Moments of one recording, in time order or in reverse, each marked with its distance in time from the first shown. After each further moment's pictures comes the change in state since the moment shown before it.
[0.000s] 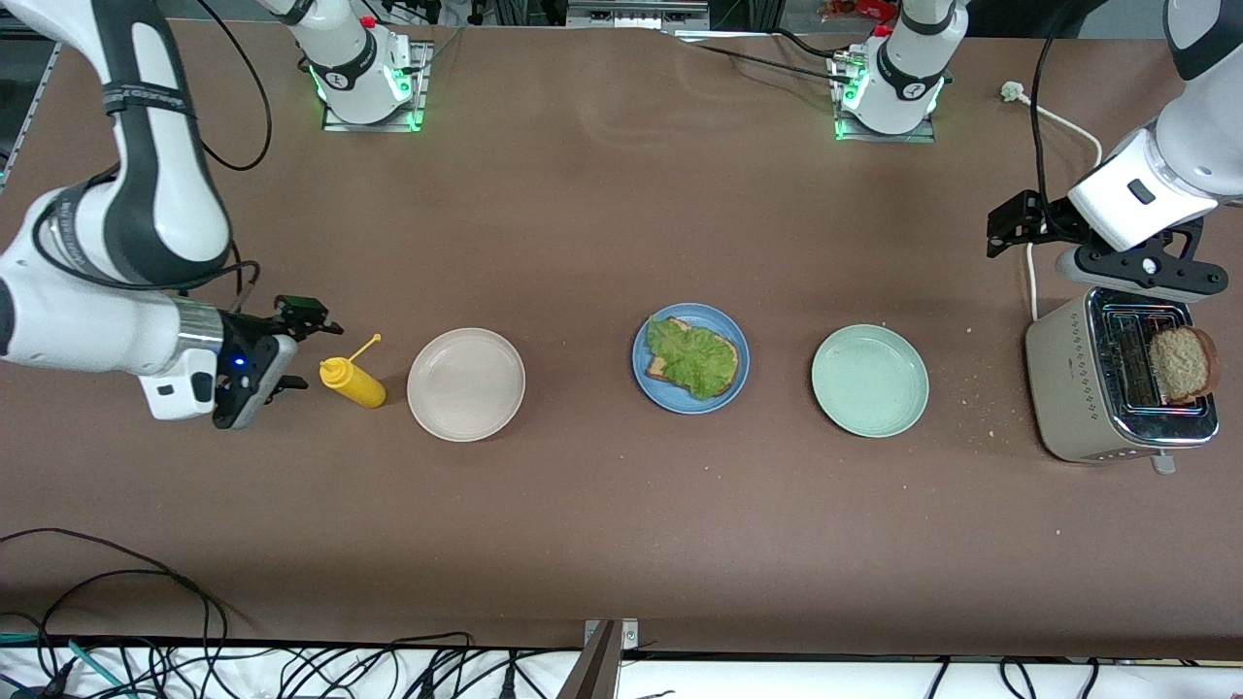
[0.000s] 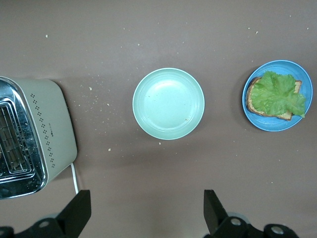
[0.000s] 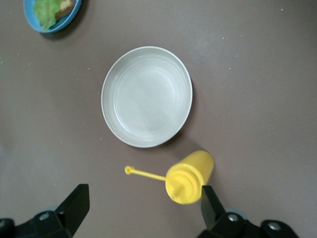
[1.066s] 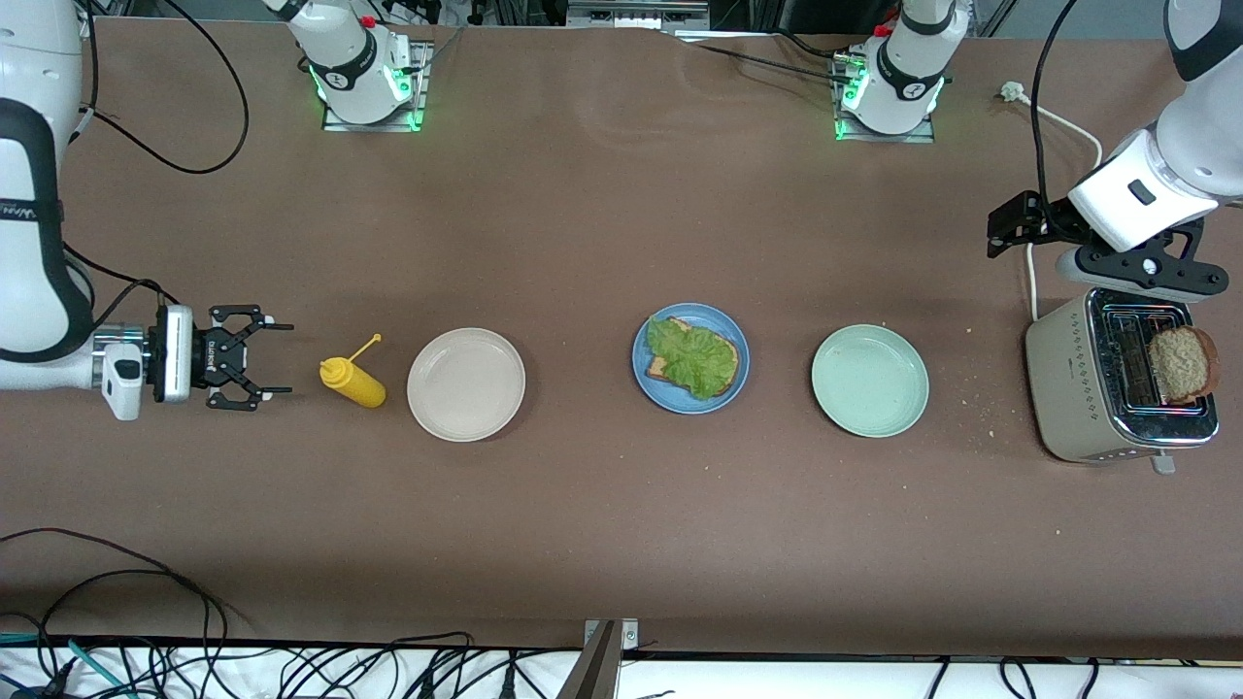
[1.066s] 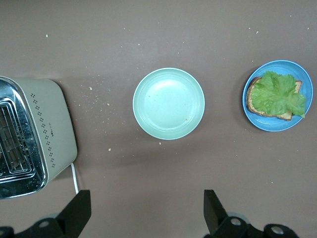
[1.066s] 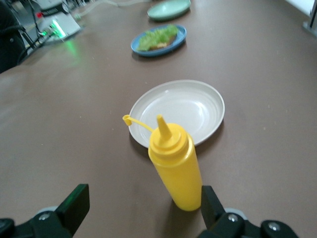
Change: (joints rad) left arm 0.001 0.000 0.000 0.000 0.000 0.000 0.000; right arm -0.268 0.204 -0.044 -0.032 0.461 -0.180 -1.083
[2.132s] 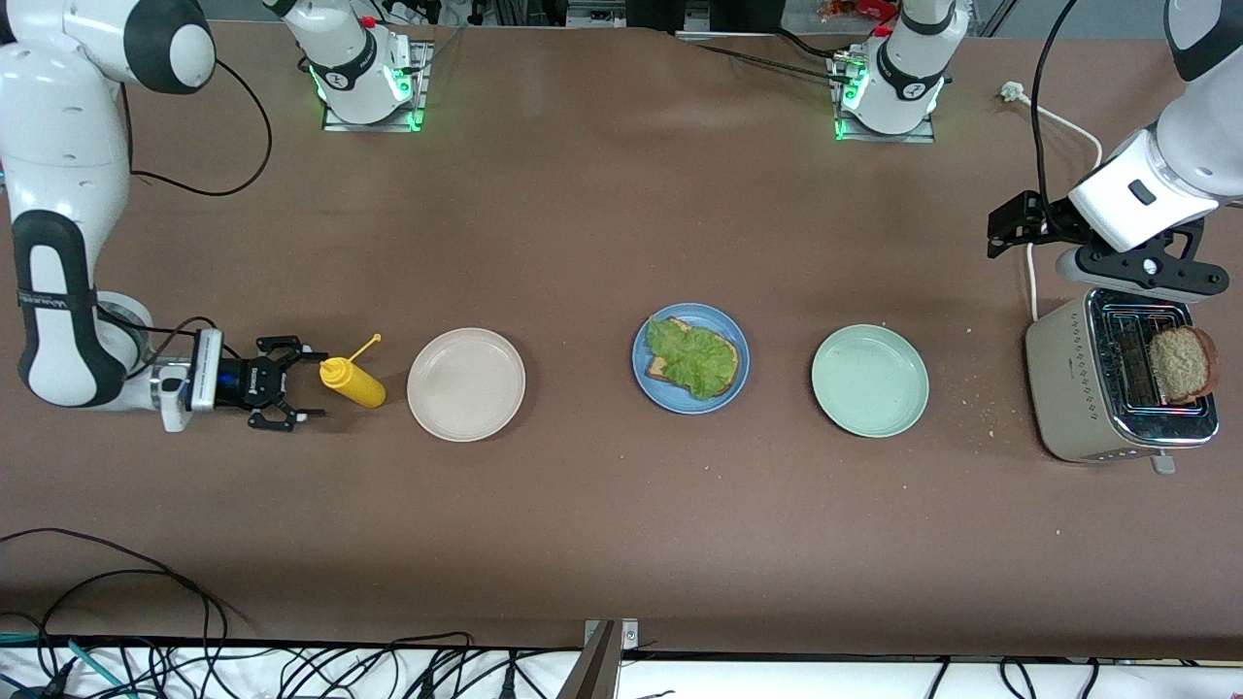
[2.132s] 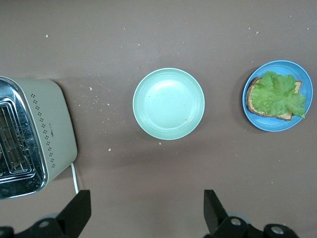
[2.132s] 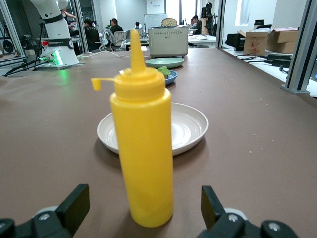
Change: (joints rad) left arm 0.000 0.001 0.000 0.001 0.000 0.000 0.000; right arm -0.036 0.320 -0.021 0.137 0.312 -0.113 -0.374
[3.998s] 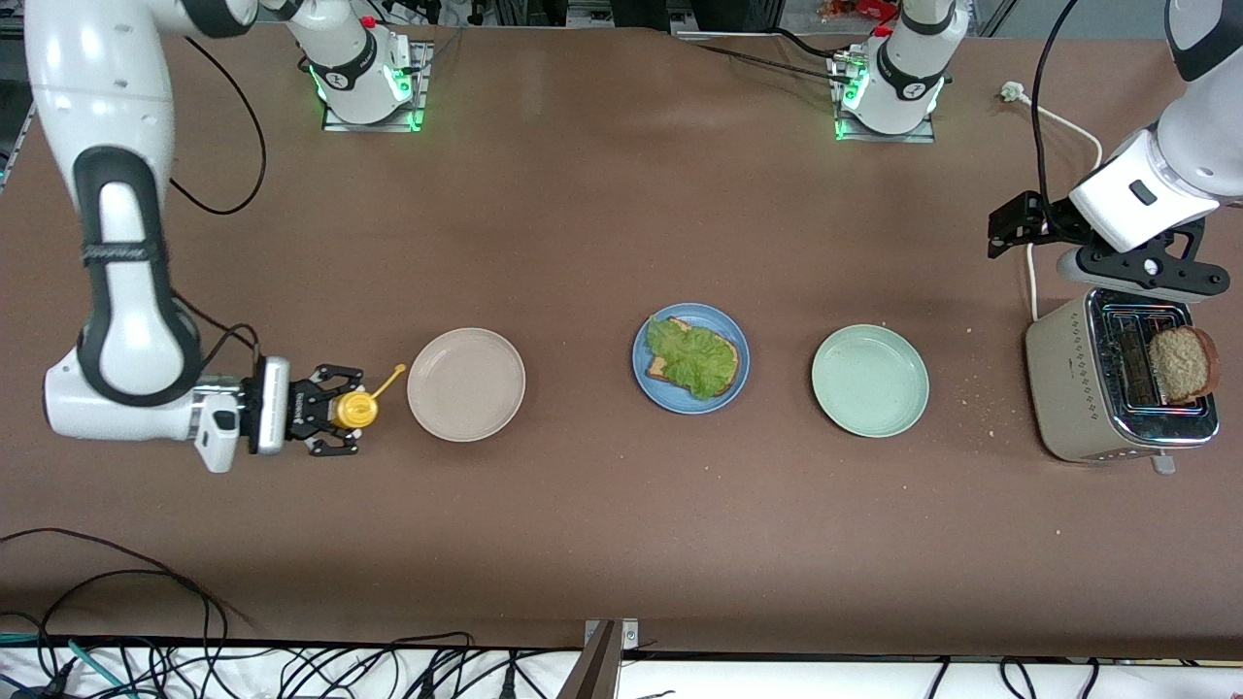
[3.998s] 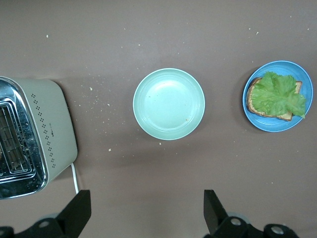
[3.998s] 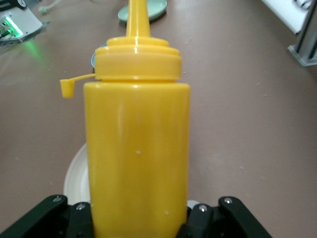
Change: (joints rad) left arm 0.000 0.001 0.001 0.001 0.000 0.000 0.000; right arm 0.295 -0.221 0.000 0.024 -0.209 0.288 0.558
